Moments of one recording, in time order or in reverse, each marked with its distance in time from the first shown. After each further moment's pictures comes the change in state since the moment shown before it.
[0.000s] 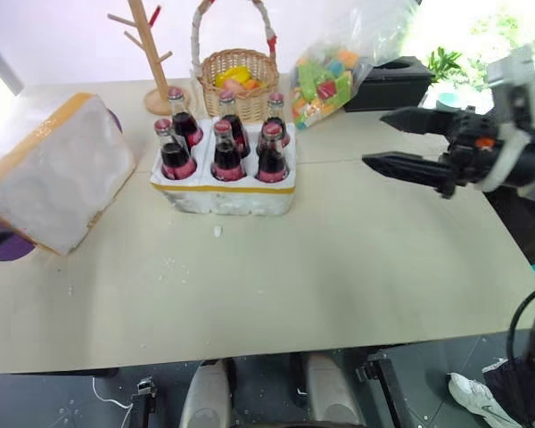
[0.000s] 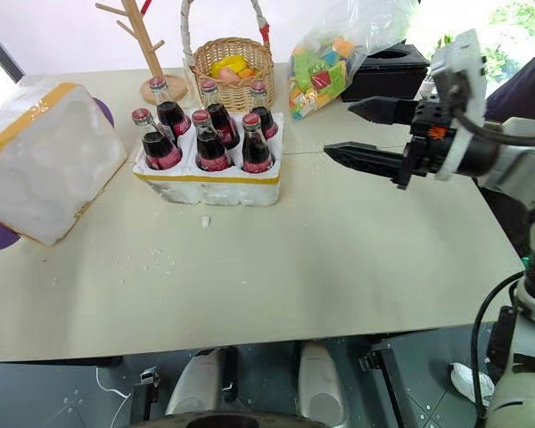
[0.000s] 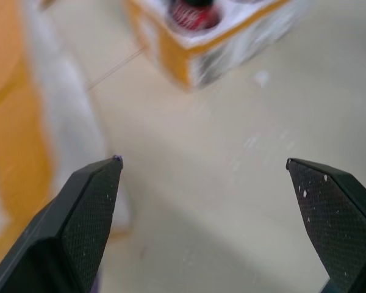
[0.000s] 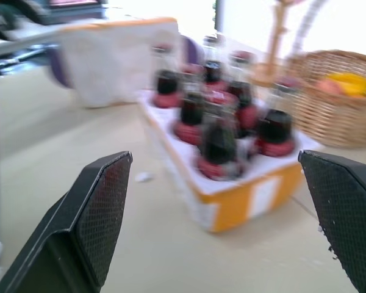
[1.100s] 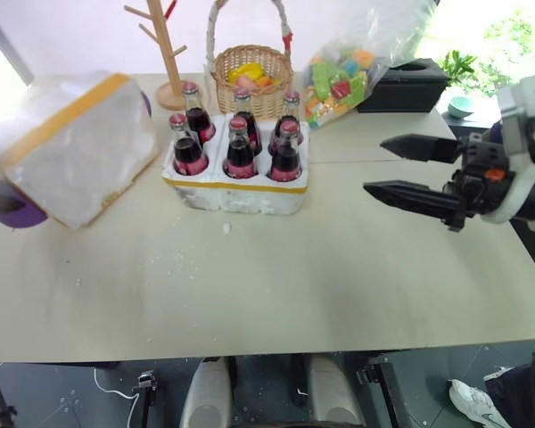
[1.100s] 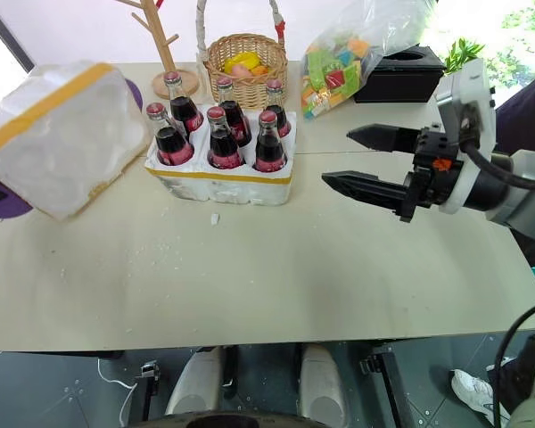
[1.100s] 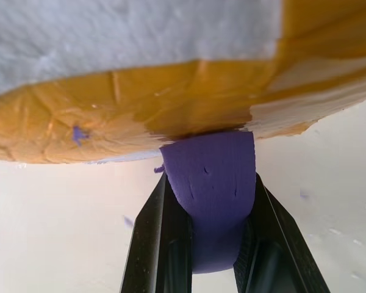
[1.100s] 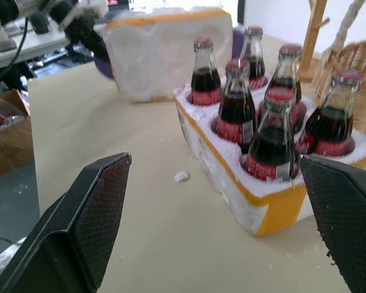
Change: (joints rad) left arm -1.284 -0.168 -1.004 0.990 0.621 -0.658 0.213; right arm 0.240 -0.097 -0.092 -0.137 0.236 0.012 -0.189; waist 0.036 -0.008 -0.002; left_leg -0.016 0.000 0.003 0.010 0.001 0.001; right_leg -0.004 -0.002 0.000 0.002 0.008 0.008
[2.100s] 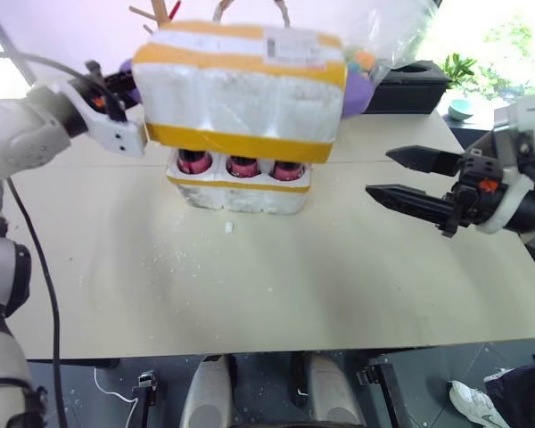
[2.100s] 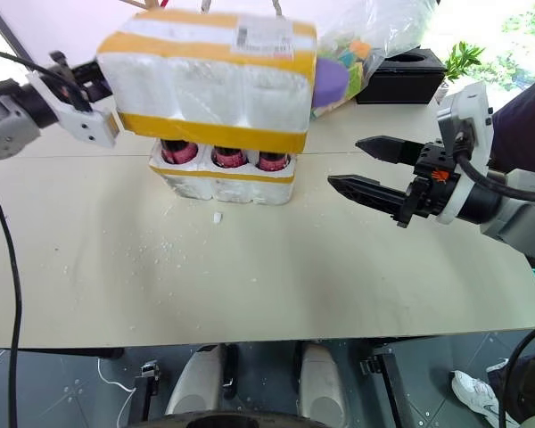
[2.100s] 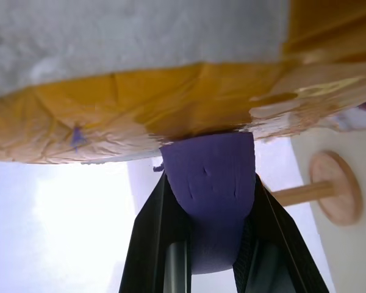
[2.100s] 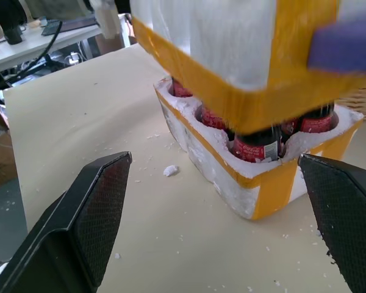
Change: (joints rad) left arm -0.204 -0.268 -0.441 -0.094 0.843 -0.974 1.559; right arm 0.065 0.031 -0.001 -0.004 0.076 -0.062 -0.155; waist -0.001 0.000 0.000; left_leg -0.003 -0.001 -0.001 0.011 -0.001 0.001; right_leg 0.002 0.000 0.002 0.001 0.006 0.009
